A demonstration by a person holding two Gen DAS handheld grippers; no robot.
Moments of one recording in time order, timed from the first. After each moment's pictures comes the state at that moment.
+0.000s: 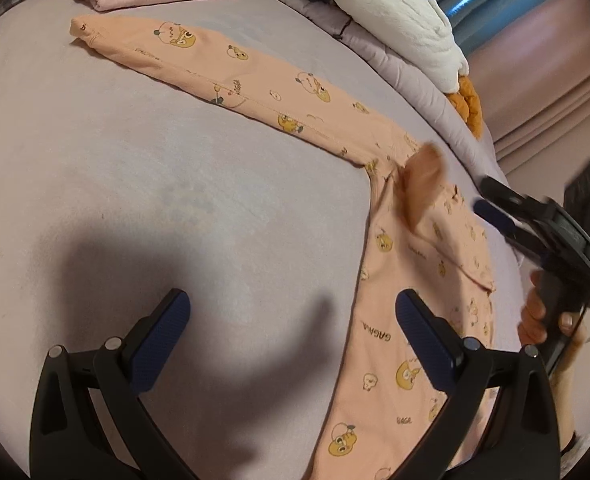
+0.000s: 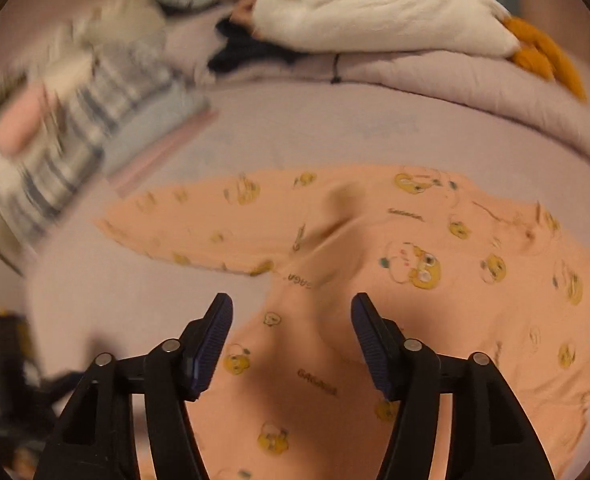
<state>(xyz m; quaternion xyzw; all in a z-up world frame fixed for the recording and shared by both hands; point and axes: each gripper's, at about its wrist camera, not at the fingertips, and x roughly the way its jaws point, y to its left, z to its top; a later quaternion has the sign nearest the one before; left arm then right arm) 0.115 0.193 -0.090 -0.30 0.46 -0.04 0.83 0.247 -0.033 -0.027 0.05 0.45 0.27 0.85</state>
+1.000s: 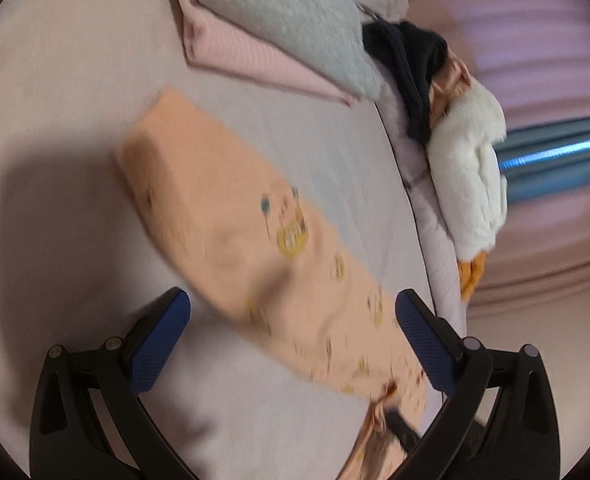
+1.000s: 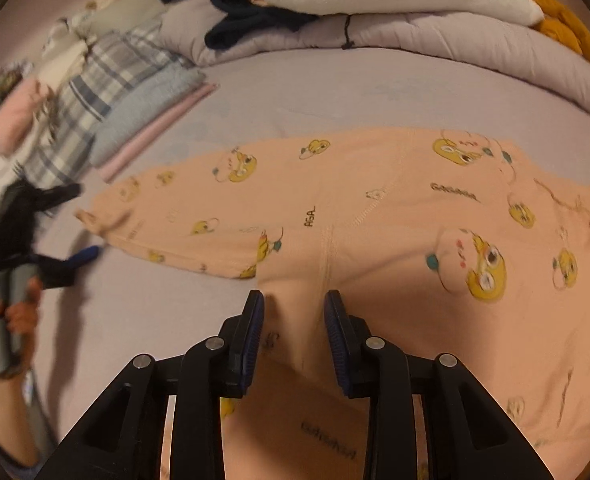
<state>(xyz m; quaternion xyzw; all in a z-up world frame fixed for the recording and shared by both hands) 0.215 0.370 -0.101 -0.52 0.37 0.05 0.77 0.271 0.021 -0.078 0.02 0.47 0.29 0.83</state>
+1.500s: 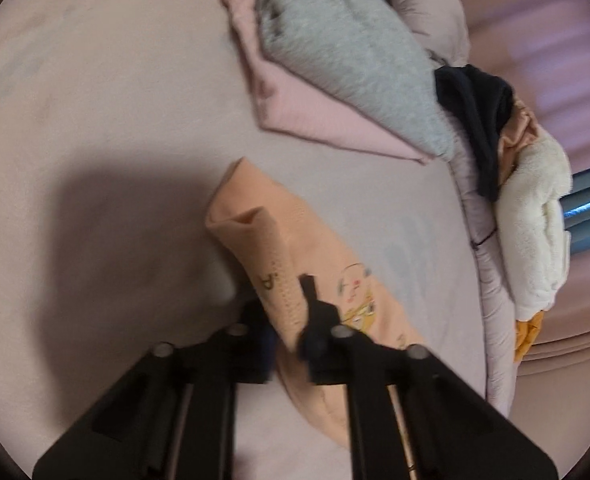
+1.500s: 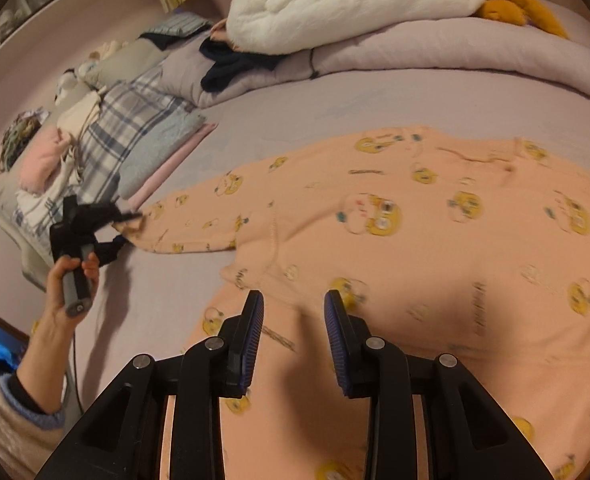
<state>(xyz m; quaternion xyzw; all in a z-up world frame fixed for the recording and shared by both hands) 0.222 0.389 -0.106 -0.48 0.37 0.20 0.77 0.232 -0.063 -0.065 0.09 0.45 0.28 0.84</state>
